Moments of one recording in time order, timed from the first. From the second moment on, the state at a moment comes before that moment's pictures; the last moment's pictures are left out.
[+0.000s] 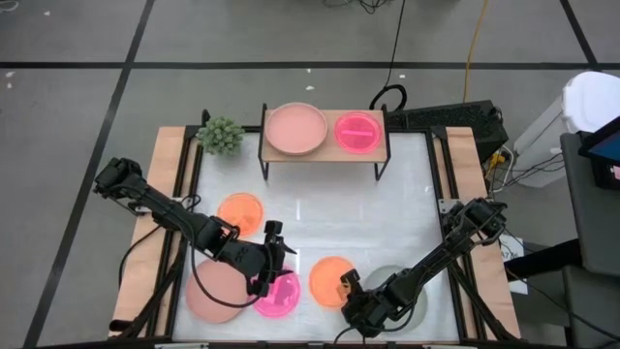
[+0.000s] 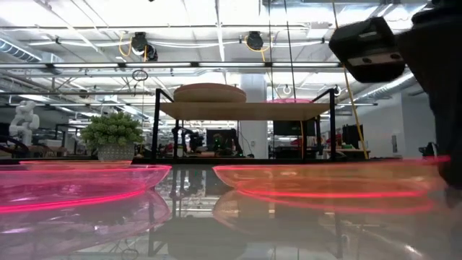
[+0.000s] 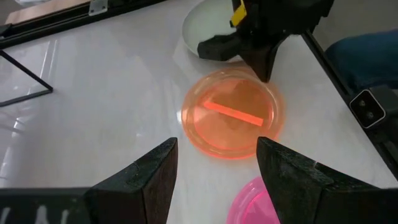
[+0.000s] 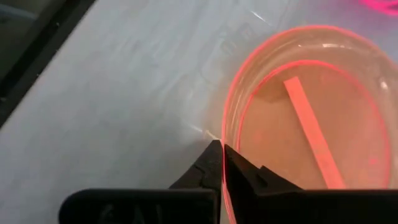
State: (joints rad) left arm -0.51 1.49 1.16 -0.38 -0.32 -0.08; right arm 0.71 1.92 1.20 -0.38 0.26 0.13
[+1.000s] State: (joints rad) left arm -0.44 1.49 1.16 -0.44 -0.39 0.04; right arm 0.59 1.53 1.20 -0.79 0.55 -0.02
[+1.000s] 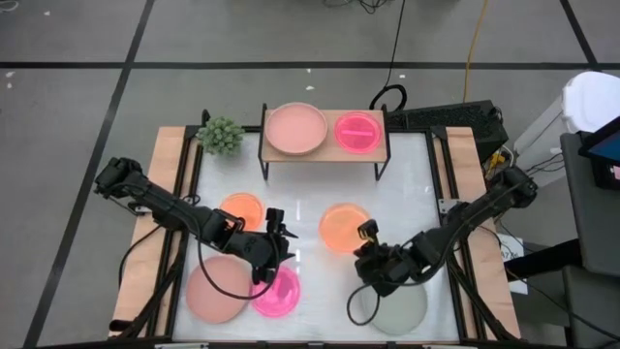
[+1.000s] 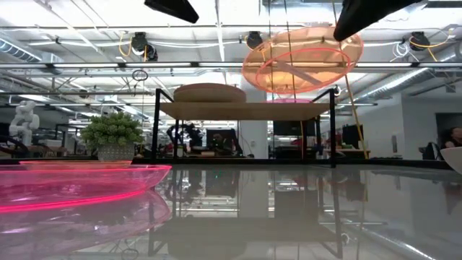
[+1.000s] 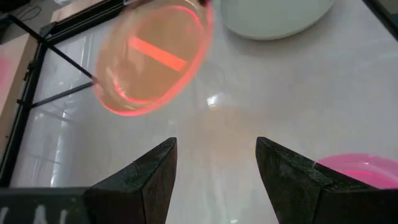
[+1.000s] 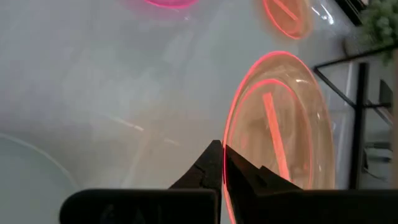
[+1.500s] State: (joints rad) left arm -0.43 1.49 1.16 -0.48 -0.39 0.04; right arm 0.42 1.42 1.20 -0.84 0.55 -0.20
